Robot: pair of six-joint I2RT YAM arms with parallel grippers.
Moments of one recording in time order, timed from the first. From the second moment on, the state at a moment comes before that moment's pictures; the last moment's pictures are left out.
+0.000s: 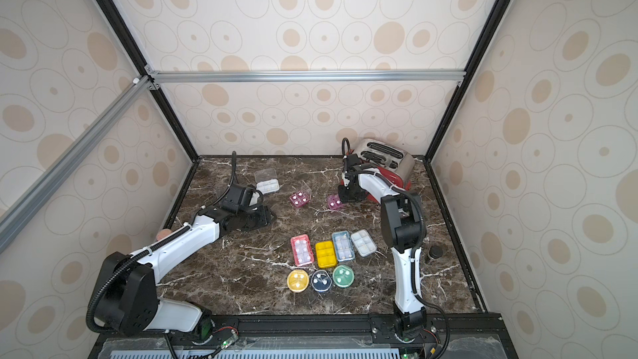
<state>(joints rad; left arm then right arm) -0.40 1.41 0.94 -0.45 0.17 -0.59 0.28 2.17 1.75 -0.86 -0.10 0.15</state>
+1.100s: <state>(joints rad) -0.40 1.40 0.94 -0.47 0.17 -0.58 0.33 2.26 1.89 -0.90 -0.04 0.13</state>
